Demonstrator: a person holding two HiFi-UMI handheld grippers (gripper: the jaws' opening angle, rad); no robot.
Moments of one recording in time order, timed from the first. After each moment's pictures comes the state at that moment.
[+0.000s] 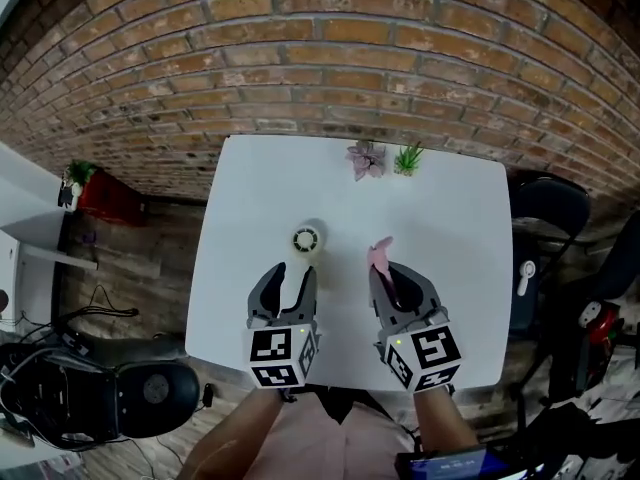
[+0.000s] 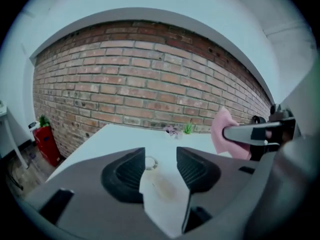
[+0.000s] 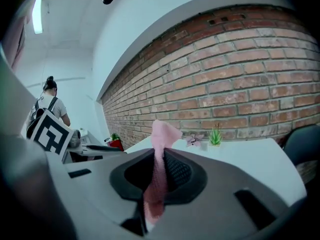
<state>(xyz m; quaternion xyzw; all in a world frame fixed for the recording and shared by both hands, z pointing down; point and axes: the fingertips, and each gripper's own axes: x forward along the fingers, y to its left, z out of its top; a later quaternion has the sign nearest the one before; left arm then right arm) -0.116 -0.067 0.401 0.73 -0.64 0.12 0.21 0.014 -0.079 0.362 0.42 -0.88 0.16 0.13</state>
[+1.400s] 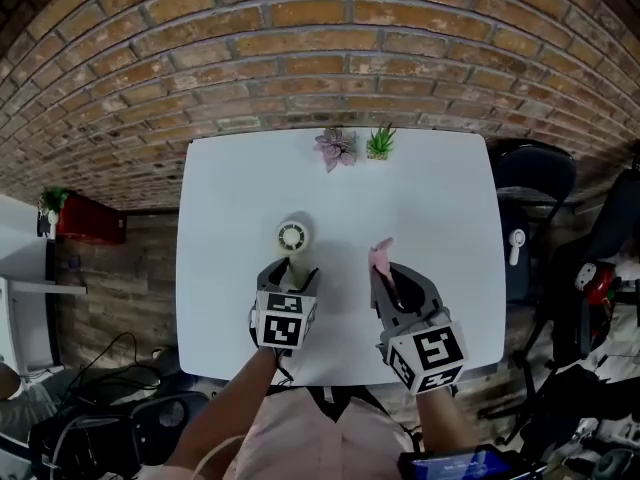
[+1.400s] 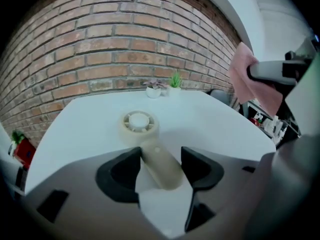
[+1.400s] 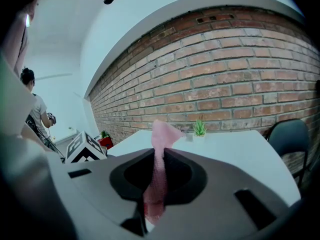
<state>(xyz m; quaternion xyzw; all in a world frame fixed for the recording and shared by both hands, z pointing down) -0.082 -0.086 0.530 0.78 -0.48 0.31 0.26 0.044 -0.073 0.386 0.48 -0.84 0.19 0.15</state>
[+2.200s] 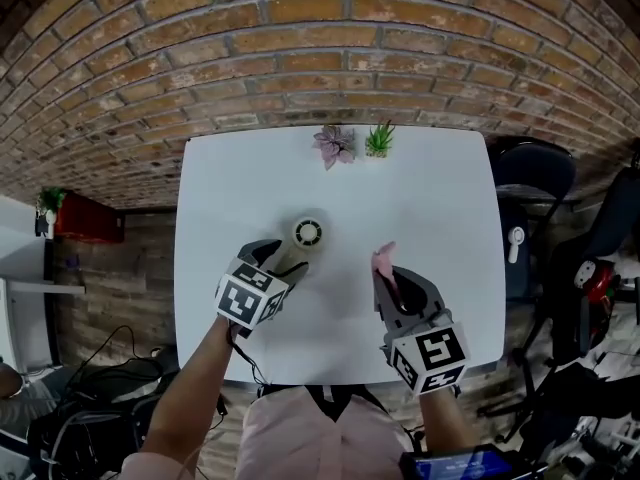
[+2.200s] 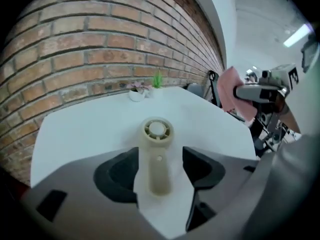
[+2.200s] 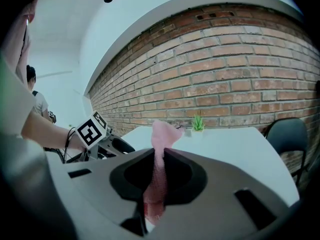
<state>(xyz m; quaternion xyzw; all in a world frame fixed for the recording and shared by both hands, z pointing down) -0.088 -0.103 0.506 0.85 -0.32 0.35 0.24 0.054 -0.065 0.396 0.47 -0.84 0.19 0.17</state>
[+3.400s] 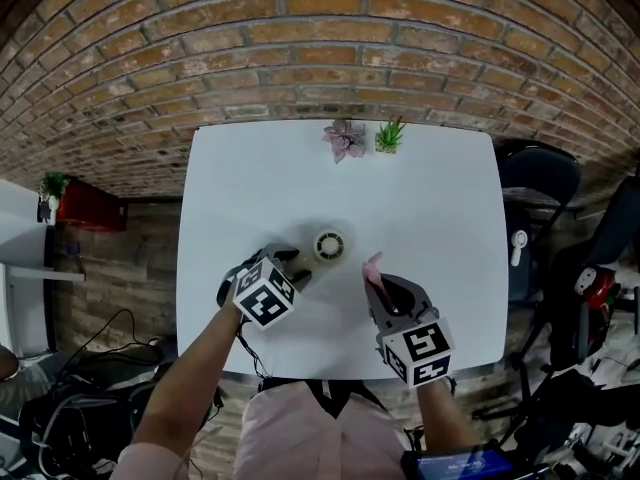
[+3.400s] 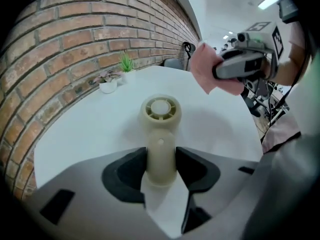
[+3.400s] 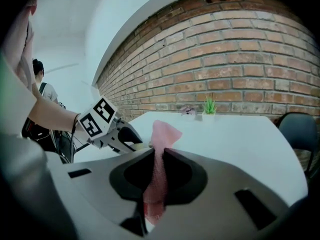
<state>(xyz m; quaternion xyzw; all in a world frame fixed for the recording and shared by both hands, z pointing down) -0.079 -0.067 0.539 0.84 -0.21 0.48 0.13 0.034 -0.041 0.445 0.42 -0.85 0.21 0.23</state>
